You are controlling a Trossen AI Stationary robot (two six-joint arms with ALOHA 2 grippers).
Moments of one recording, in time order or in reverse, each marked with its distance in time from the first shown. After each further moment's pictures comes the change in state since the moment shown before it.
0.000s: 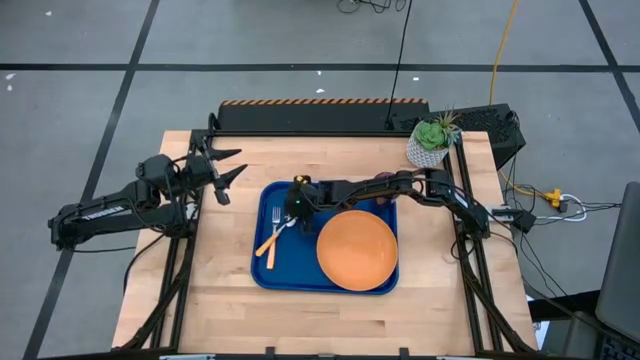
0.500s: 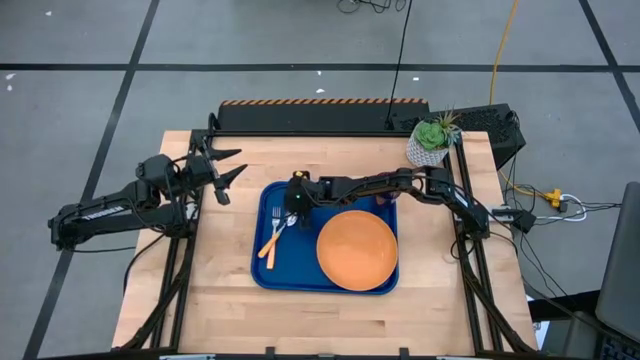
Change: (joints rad) left arm 0.000 0.000 0.000 0.000 0.000 0.000; right arm -0.023 0.000 0.000 0.046 -0.008 -0.028
